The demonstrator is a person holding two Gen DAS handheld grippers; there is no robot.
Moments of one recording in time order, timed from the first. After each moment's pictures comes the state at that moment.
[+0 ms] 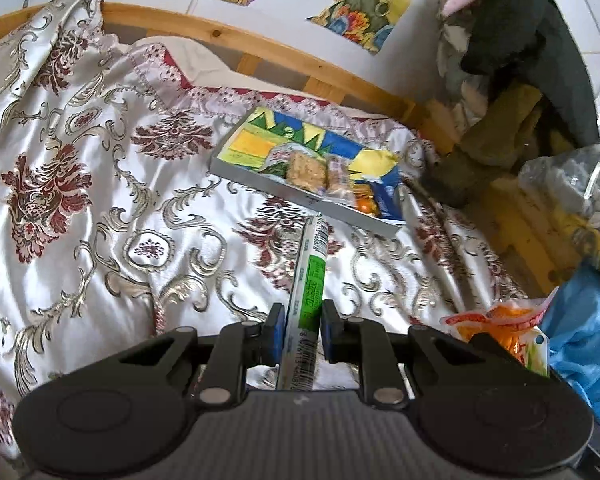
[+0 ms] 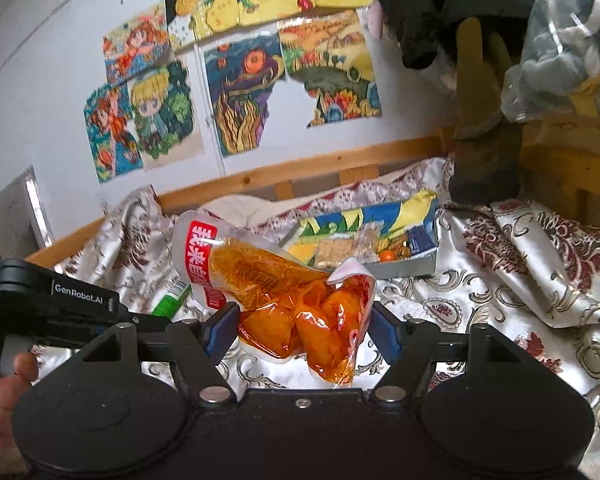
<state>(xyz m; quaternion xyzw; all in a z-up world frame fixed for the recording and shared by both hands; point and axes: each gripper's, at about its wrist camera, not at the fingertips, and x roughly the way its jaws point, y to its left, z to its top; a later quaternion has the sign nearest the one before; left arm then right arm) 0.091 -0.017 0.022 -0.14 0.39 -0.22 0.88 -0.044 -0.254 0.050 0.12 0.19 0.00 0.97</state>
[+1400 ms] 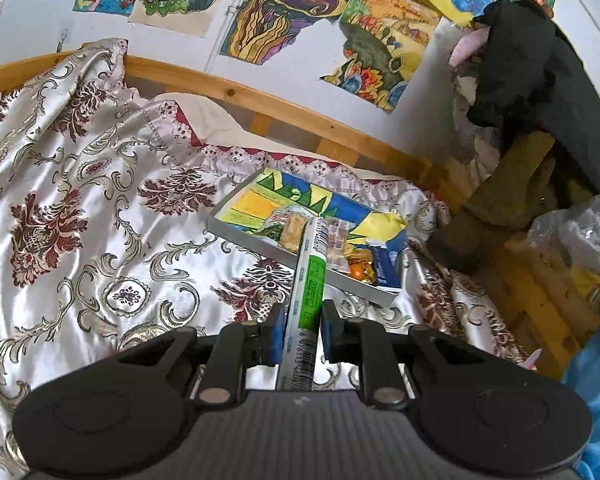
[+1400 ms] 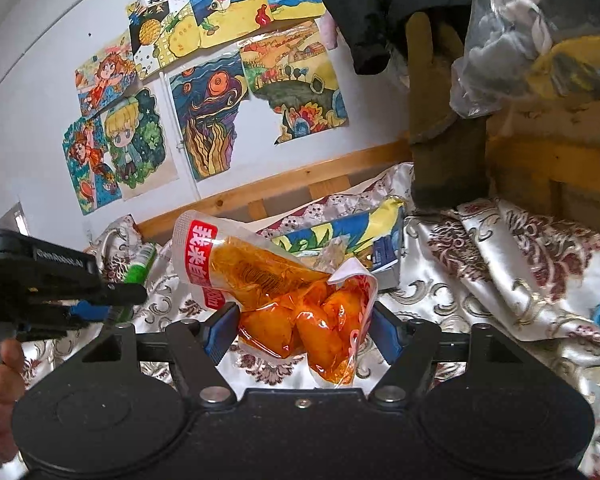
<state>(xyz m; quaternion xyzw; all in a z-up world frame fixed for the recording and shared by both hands) 0.091 -0.089 0.047 -0.16 0.32 -0.13 0.93 -0.018 -0.324 0.035 0.17 0.19 -0.01 0.97</state>
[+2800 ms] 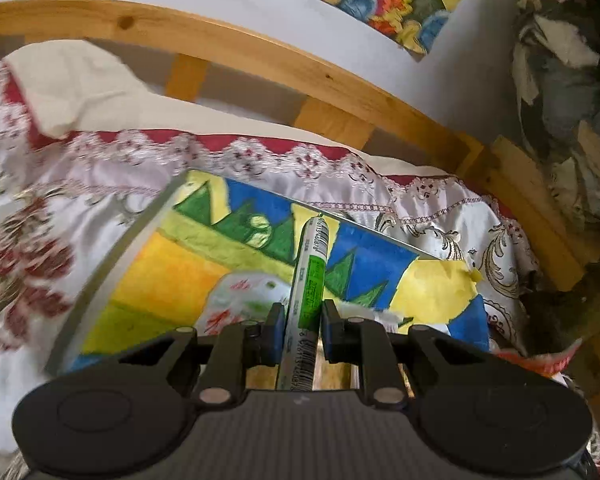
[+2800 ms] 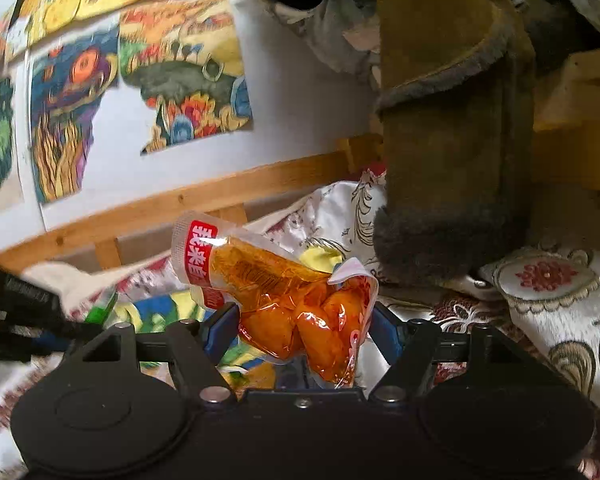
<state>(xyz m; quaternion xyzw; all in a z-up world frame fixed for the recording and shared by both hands) 0.460 -0.187 -0.053 -0.15 0.37 -0.21 0.89 0.301 -0.405 -0.063 0.10 0.15 -0.16 0.97</state>
